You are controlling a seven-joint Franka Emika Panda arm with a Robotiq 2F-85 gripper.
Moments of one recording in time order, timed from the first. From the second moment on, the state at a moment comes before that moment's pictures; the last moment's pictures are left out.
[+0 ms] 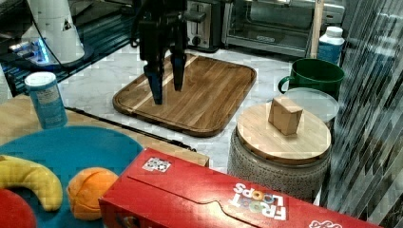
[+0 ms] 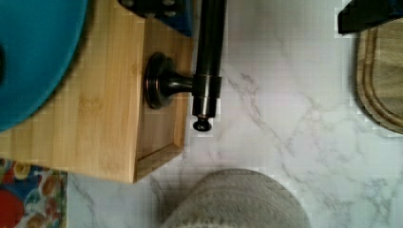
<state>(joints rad) -0.26 0.20 -0.14 -2.14 -0.26 1.00 -1.09</state>
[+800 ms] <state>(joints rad) -0.34 0.29 -0.15 -2.16 -0.31 1.04 -1.10</state>
